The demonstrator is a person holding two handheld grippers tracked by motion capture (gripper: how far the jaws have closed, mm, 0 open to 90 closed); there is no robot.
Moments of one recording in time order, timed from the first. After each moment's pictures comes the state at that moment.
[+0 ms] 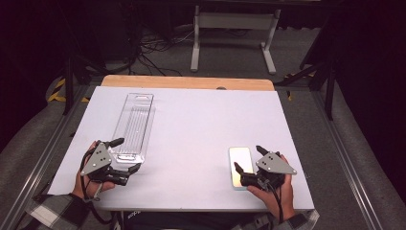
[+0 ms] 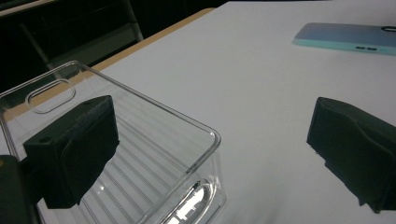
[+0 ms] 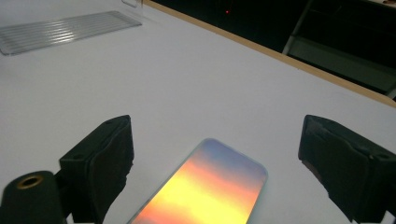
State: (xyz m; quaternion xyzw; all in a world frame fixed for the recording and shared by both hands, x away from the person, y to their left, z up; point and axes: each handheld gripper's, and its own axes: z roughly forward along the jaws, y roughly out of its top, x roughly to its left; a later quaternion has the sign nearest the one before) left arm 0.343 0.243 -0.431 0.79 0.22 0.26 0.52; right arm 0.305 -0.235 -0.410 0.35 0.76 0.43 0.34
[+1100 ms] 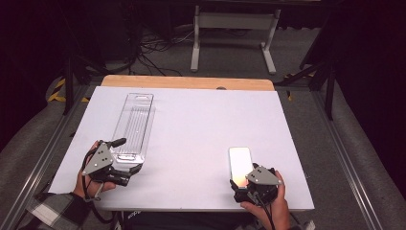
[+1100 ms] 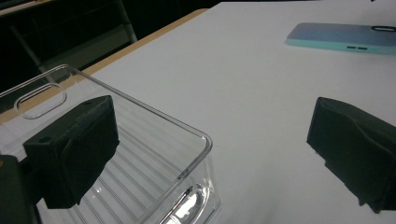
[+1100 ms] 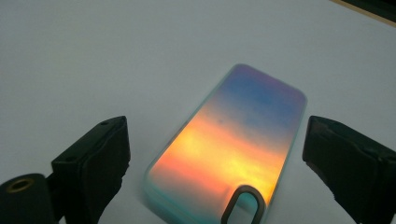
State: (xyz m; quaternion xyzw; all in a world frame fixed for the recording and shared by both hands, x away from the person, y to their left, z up) left arm 0.342 0.240 -0.431 0.79 0.21 0.25 0.52; right arm 0.280 -0.216 -0.440 0.40 0.79 0.35 0.31
